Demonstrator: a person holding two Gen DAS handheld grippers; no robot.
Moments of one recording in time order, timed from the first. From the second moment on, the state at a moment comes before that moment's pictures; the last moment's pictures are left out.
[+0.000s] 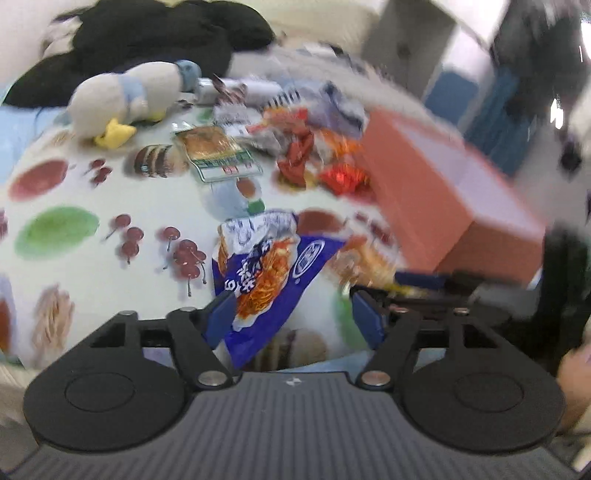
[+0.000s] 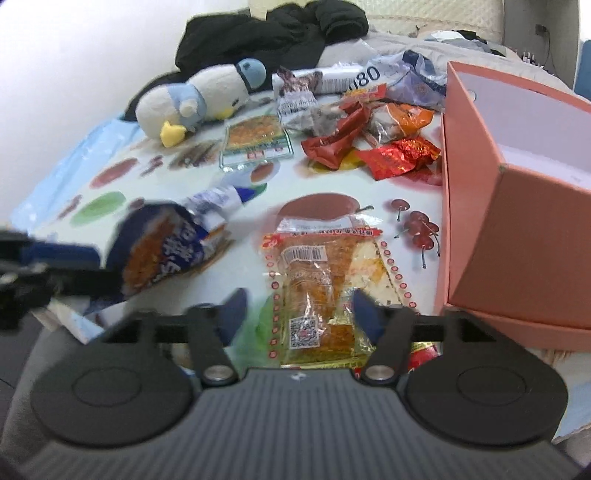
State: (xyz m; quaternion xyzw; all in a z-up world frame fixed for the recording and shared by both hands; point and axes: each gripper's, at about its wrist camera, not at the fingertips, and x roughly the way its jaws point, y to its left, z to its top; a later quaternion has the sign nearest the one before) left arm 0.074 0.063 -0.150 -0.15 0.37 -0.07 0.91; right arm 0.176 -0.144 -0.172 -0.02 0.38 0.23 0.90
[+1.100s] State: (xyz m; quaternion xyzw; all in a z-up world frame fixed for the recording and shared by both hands) left arm 0.183 0.057 -0.209 -0.17 0.45 -0.02 0.88; right arm 0.198 -0.130 -0.189 -0.08 0.38 0.23 0.89
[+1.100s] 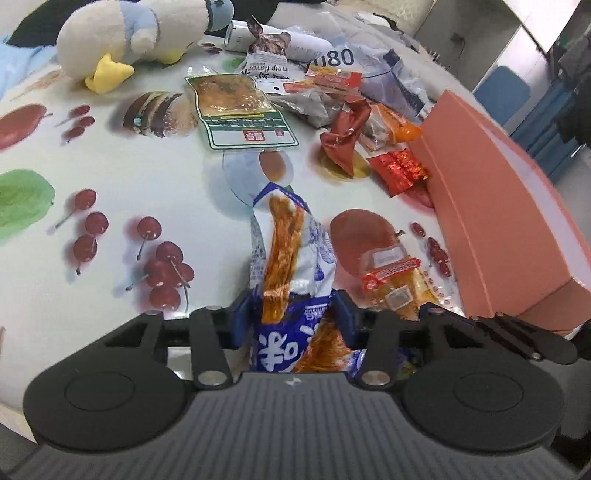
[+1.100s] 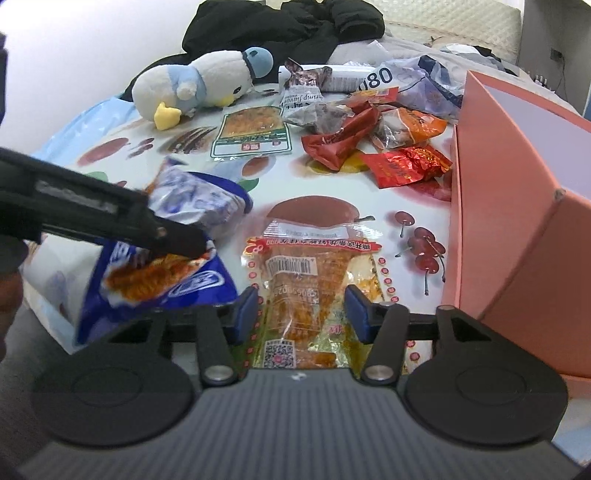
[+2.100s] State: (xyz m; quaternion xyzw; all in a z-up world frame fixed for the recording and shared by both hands) left arm 0.104 -0.002 -0.069 -0.11 0.36 -0.01 0.93; right arm 0.128 -0.182 -0.070 0.00 0.29 0.20 0.94
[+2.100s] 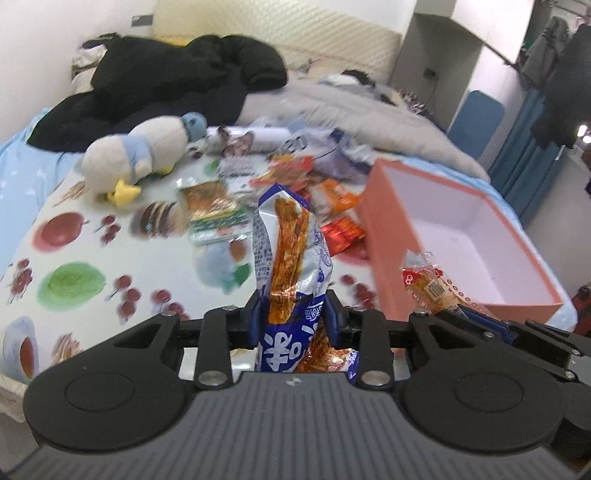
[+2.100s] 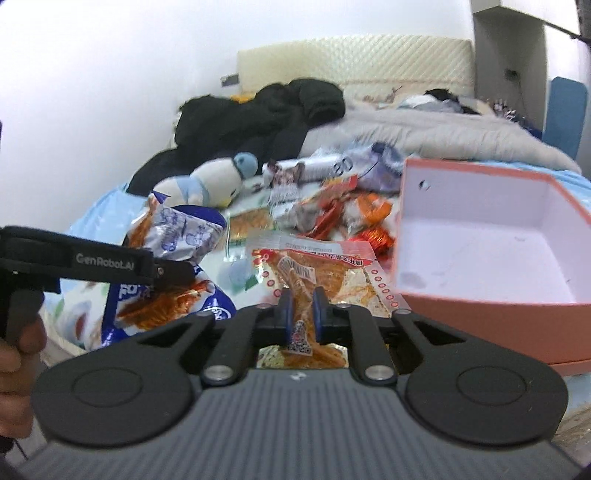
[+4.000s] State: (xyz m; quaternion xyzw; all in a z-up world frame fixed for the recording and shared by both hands) left arm 0.362 -0.238 -0.114 -0.08 0.41 -0.19 0.89; right arm 0.283 -0.403 -0.104 0.09 0.33 0.03 0.94
